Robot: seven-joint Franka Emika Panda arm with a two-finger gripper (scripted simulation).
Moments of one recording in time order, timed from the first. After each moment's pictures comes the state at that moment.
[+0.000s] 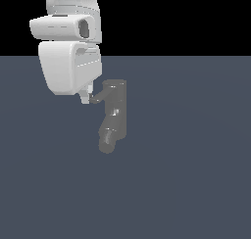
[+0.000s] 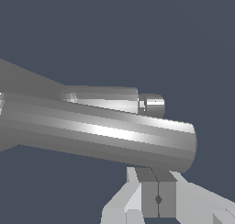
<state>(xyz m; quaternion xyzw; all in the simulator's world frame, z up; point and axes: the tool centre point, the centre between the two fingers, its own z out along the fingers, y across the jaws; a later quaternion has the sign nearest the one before) -0.121 0.090 0.201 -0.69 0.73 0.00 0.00</state>
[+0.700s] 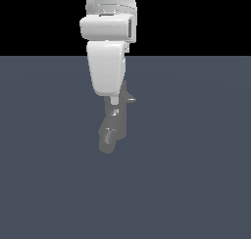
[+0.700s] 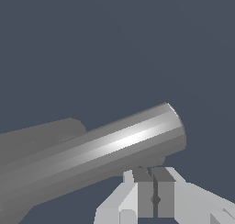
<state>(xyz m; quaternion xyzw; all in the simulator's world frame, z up) -0.124 0.024 0.201 -0.69 0.72 0.00 0.00</state>
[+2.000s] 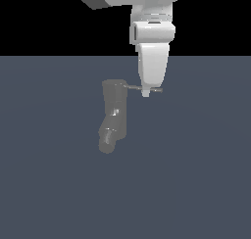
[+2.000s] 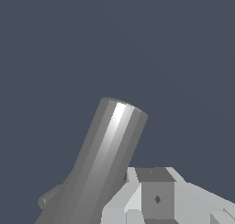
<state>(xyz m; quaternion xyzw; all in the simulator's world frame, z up) -0.073 -0.053 0.201 -0.69 0.72 0.00 0.00</state>
